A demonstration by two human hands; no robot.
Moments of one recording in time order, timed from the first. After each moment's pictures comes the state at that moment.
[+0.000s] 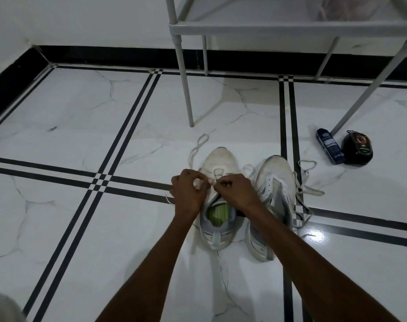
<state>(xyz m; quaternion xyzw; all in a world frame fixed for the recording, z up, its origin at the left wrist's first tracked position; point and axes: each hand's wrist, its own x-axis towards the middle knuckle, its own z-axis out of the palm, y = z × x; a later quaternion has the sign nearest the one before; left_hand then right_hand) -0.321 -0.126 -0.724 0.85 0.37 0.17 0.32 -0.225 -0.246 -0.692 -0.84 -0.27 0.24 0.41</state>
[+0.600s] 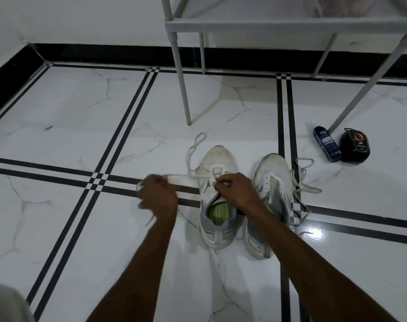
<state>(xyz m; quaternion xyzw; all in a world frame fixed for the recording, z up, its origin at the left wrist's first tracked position) -0.343 -0.104 -0.715 0.74 0.59 0.19 0.24 -0.222 -0.251 -0.697 -0.85 -0.25 0.25 0.39</state>
